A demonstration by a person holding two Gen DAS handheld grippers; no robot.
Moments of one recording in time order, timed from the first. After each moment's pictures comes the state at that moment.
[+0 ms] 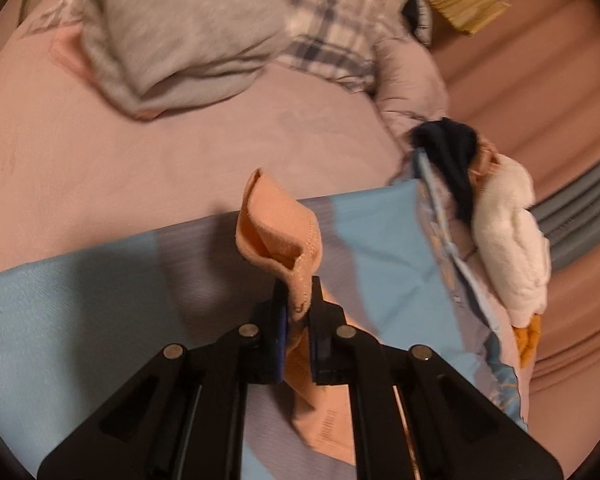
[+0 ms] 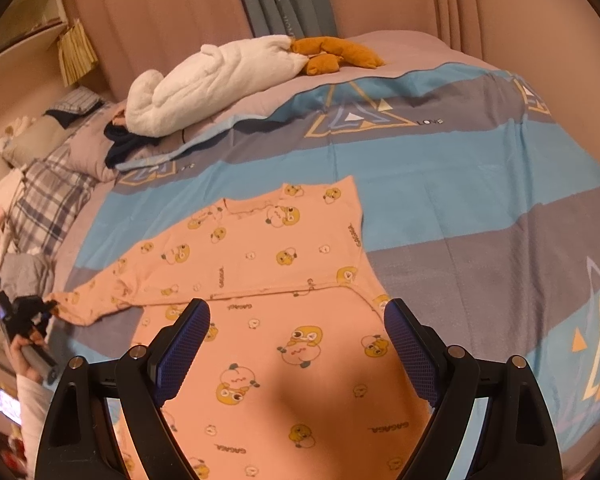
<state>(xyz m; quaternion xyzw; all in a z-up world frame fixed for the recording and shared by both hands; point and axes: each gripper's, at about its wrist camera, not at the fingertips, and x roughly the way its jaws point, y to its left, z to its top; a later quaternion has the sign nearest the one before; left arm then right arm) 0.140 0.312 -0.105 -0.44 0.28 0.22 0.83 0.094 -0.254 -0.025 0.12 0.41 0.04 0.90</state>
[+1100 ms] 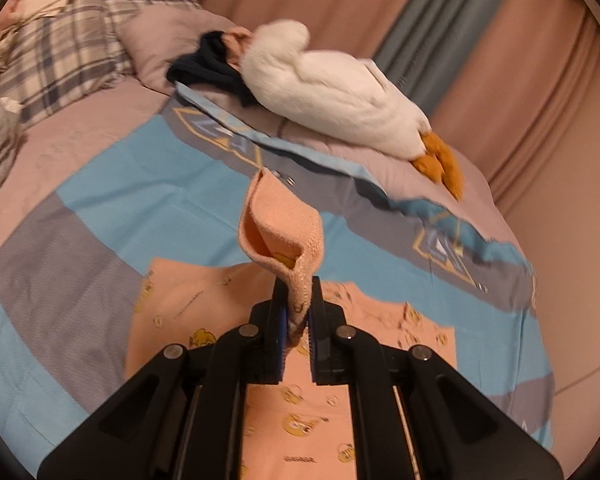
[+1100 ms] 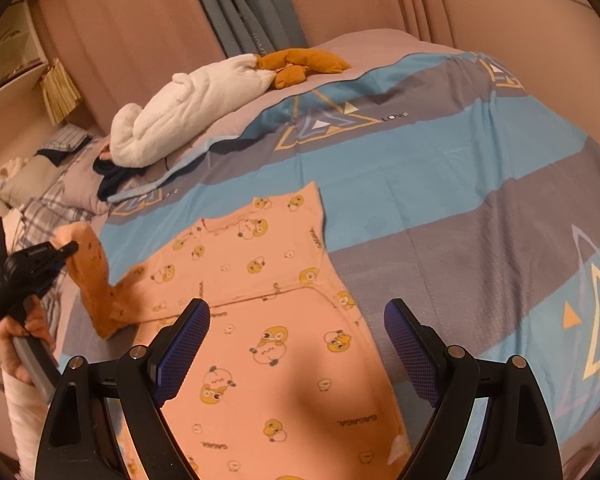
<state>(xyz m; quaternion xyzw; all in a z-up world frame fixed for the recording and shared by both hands) 0.209 0.067 -0.029 -0.21 0.35 -0.02 0.91 0.074 -0.302 -0.028 0.17 0.39 0.01 0.90</state>
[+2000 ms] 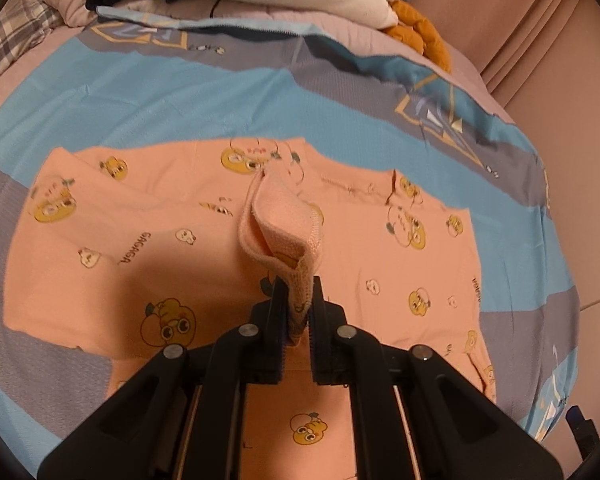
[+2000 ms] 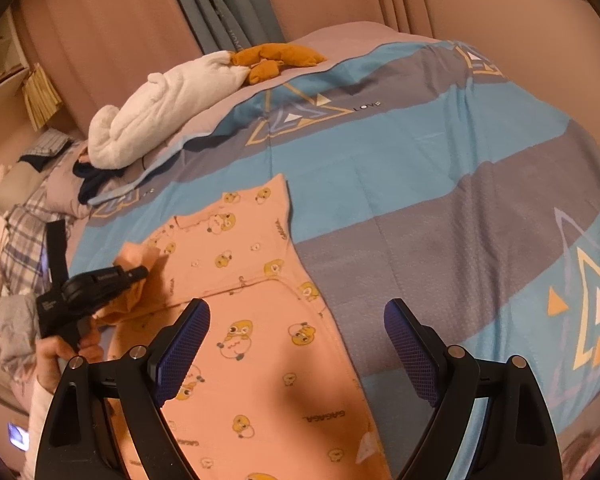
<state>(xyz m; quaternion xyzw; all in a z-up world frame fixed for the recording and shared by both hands) 0.240 -0.034 -0.129 -0.14 0.49 -0.08 0.86 0.069 -0.322 -0.041 0.18 0.41 -0.01 0.90</state>
